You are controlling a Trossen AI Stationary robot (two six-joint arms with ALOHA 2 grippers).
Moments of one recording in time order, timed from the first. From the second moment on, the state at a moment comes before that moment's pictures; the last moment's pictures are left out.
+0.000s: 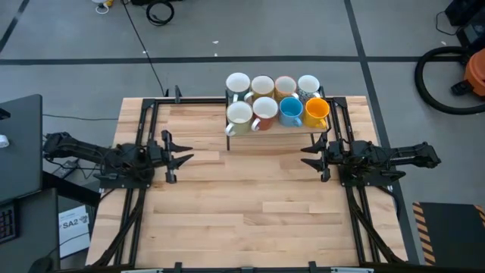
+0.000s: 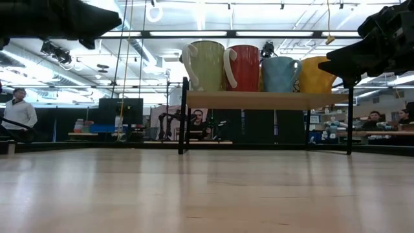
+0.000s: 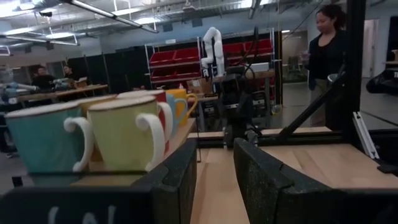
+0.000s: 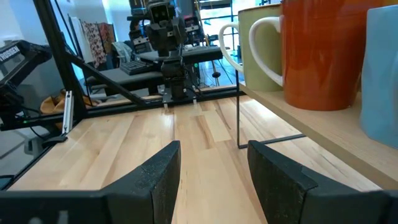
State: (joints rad) left arm -0.20 0.44 0.14 0.50 -0.39 0.16; right arm 0.06 0.06 0.01 0.05 0.16 0.11
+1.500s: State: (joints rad) left arm -0.20 0.13 0.01 0.18 -0.22 0.12; right arm 0.06 0.06 0.01 0.05 0.17 0.11
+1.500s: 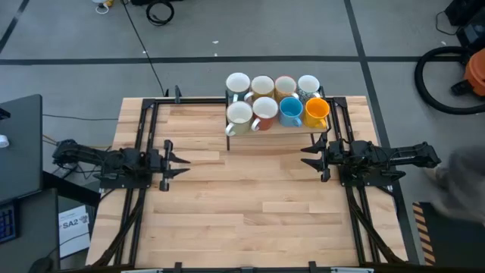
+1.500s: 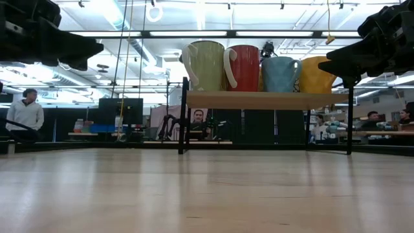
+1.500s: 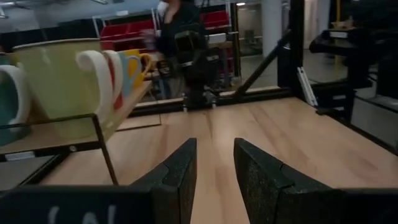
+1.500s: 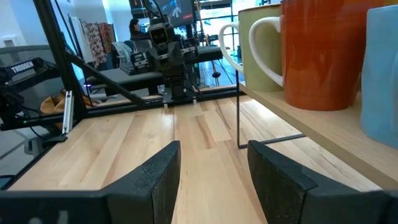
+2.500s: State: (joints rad) left arm 0.23 0.09 0.01 0.06 0.22 0.12; right arm 0.06 0.06 0.01 0.05 0.17 0.11
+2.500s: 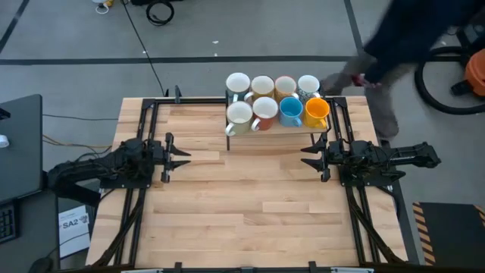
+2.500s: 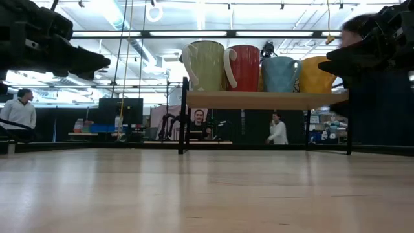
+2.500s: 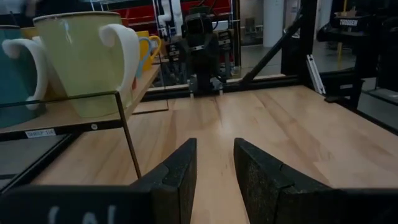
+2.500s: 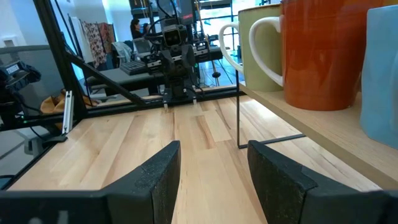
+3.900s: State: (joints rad) left arm 0.21 0.03 0.01 0.13 0.21 0.08; right arm 0.06 0.06 0.01 0.05 0.16 0.11
